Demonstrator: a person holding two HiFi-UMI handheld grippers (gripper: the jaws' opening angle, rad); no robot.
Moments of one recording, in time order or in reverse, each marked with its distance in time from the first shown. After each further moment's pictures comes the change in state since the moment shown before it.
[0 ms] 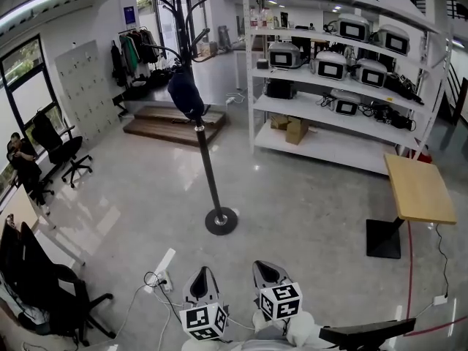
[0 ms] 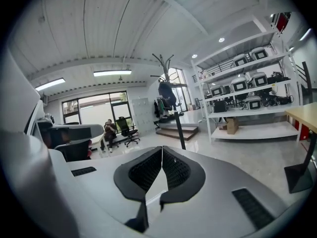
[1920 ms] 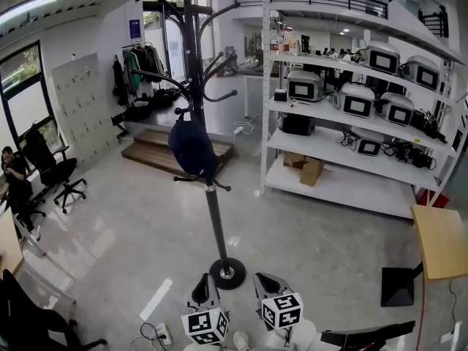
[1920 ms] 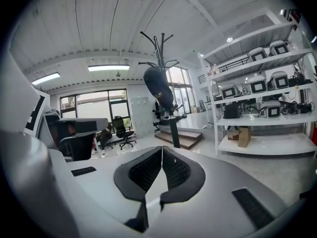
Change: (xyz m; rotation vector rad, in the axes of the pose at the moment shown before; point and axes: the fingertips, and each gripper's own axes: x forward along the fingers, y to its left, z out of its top) left arm 0.321 0.098 0.057 0.003 -0.056 0.003; right arm 0.304 -0.092 0.102 -0.060 -0.008 0.032
